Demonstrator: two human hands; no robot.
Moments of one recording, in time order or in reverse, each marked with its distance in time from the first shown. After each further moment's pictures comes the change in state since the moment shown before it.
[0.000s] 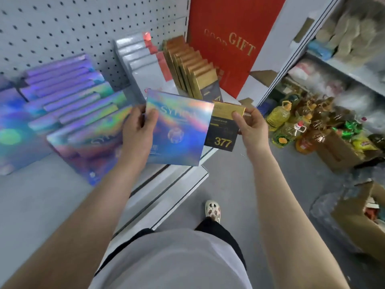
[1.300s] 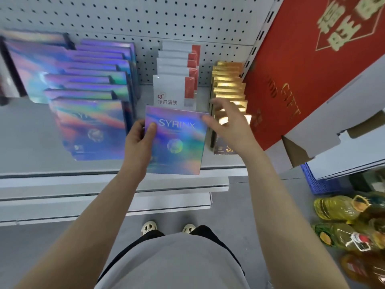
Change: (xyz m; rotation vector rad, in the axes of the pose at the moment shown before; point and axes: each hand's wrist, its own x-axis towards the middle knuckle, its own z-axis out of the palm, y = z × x) left_hand 0.001 -0.010 0.122 -0.157 0.649 -0.201; right_hand 0.182 -0.038 0.051 -0.364 -0.918 -0.610
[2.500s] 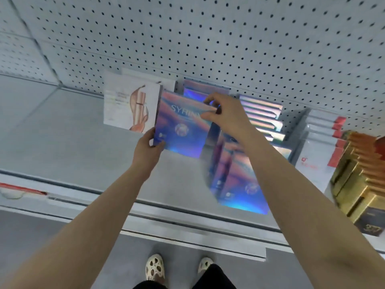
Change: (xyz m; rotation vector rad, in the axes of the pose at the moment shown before) left_hand 0.176 0.032 -0.360 0.193 0.144 0.030; right_hand 0.167 -0.280 0.302 -0.174 -0.216 -0.306
